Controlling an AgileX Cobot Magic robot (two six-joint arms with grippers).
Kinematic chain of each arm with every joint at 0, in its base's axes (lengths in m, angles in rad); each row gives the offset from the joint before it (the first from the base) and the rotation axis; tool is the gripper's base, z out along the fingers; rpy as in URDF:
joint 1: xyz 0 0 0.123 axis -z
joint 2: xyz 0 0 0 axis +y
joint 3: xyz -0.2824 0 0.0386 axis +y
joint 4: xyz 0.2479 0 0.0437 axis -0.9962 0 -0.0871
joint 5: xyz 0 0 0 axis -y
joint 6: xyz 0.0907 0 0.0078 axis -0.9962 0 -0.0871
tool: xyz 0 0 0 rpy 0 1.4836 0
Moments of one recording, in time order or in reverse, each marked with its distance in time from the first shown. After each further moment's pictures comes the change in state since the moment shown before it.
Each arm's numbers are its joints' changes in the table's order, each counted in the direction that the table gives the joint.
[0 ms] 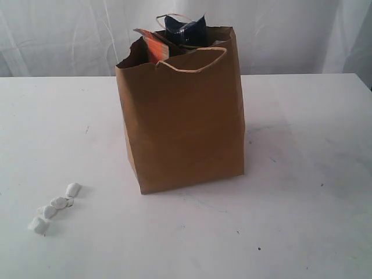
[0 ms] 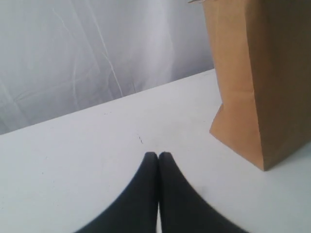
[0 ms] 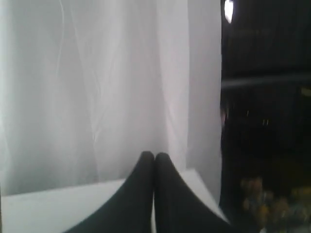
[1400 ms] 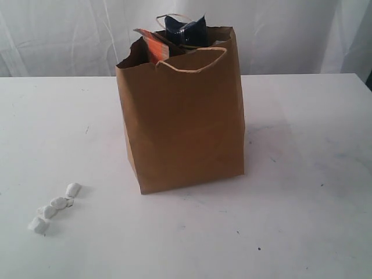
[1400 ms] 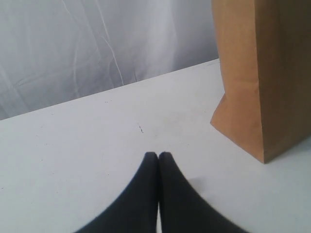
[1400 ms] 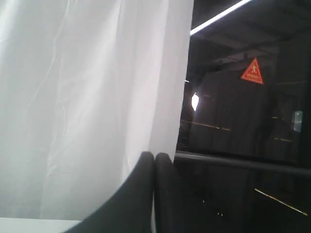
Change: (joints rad) left arm 0.000 0.000 -0.002 0.019 -0.032 0.007; right arm 0.117 -0.453 0.318 0.450 0.087 -0.178
